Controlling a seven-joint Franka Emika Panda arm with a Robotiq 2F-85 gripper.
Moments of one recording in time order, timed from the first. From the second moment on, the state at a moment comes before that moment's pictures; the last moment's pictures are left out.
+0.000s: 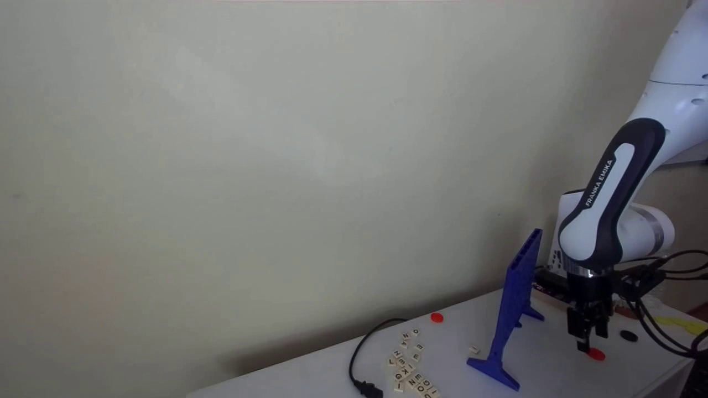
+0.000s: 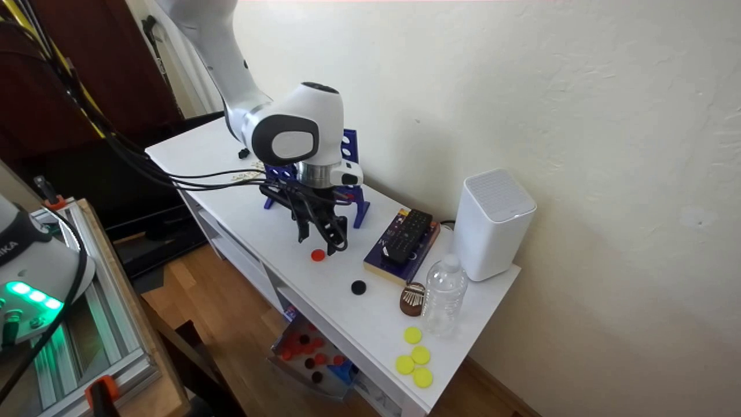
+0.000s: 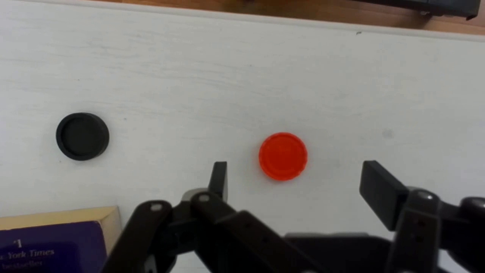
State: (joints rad) arm -0.19 0.69 -0.13 -2.25 -0.15 2.73 -0.29
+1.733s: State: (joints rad) arm -0.21 0.77 -0.13 -2.11 -0.15 2.57 -0.31
